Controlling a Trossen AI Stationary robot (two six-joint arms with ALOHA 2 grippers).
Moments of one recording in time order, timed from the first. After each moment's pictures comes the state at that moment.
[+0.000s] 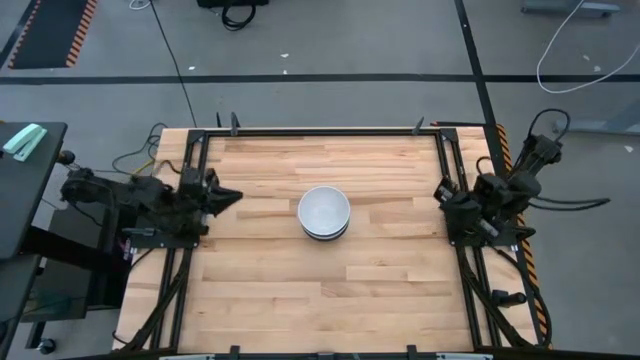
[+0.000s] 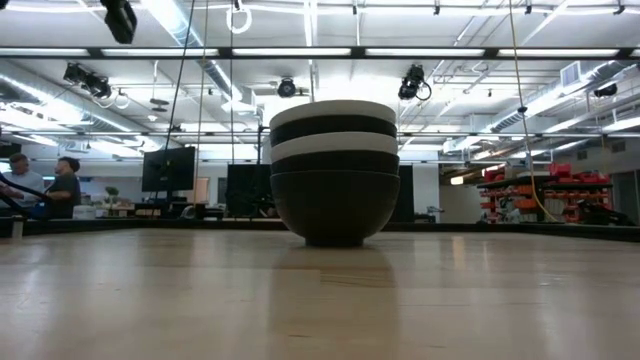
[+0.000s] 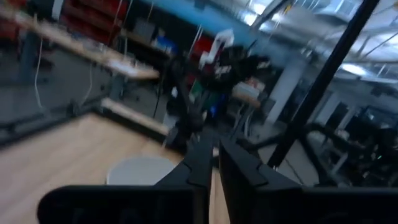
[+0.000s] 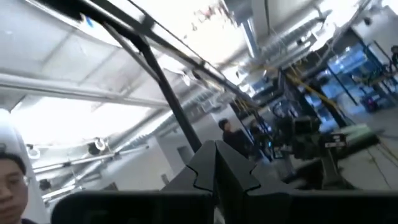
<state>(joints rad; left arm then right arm) -0.30 0.39 0.46 0.05 -0.43 -0.39 0.76 0.51 0.42 0.70 0.52 0.21</state>
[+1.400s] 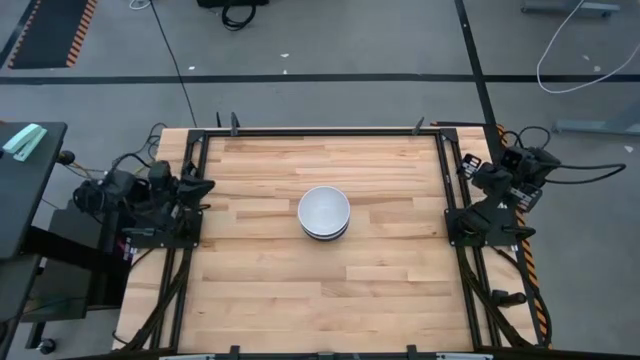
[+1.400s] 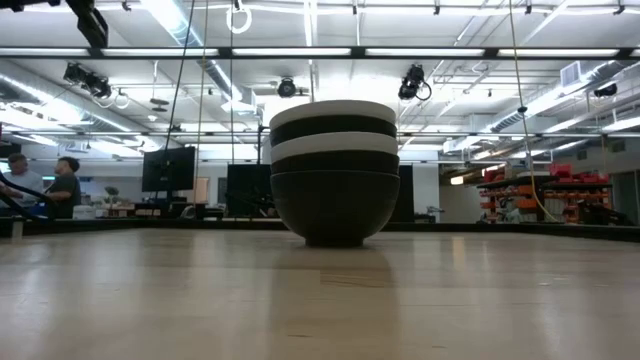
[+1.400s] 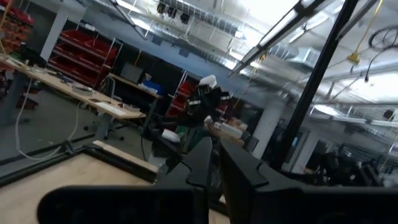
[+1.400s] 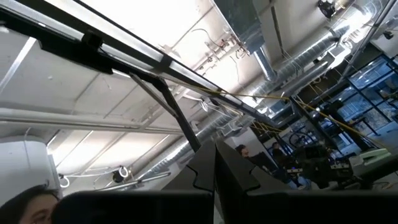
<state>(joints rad) -0.29 0.01 0.39 -0.03 -0.42 -0.32 0.76 0.03 0.42 0.36 0.47 0.22</state>
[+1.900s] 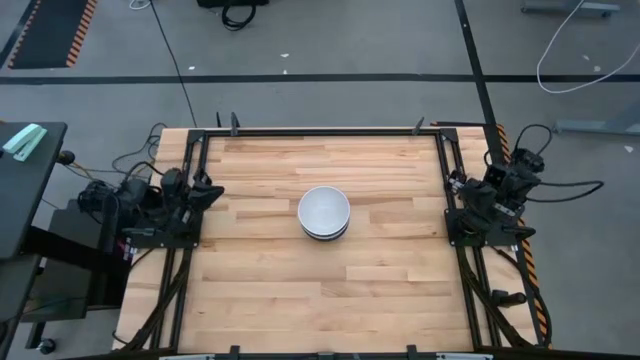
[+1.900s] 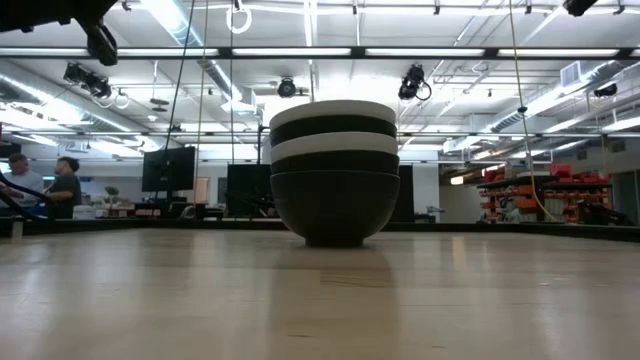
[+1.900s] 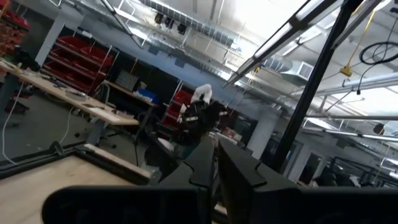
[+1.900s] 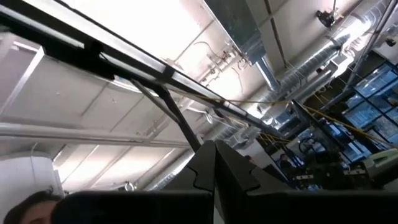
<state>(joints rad) -0.29 0.01 0.22 0.20 -0.42 -0.33 0.76 0.08 0.18 0.74 0.47 0.22</state>
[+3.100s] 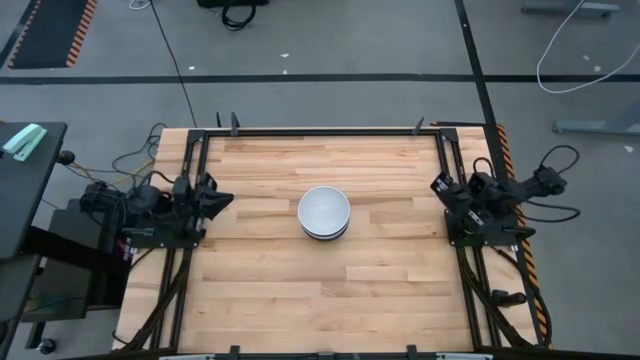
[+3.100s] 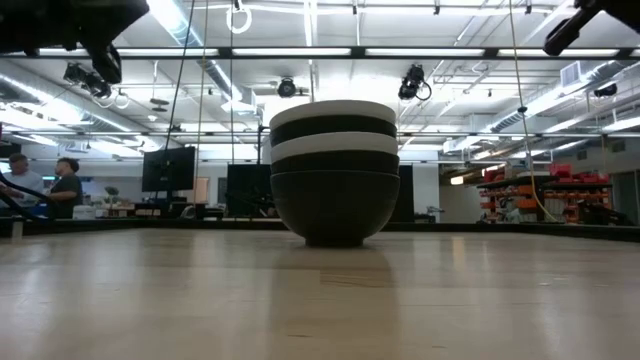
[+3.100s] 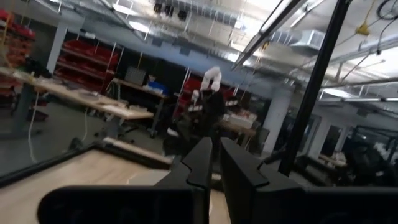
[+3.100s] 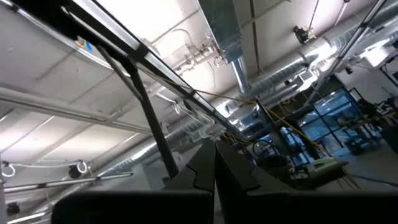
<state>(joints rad) -0.28 0.01 0.12 0.23 -0.41 -0.22 0.41 0.08 0.05 0.71 0.29 0.29</state>
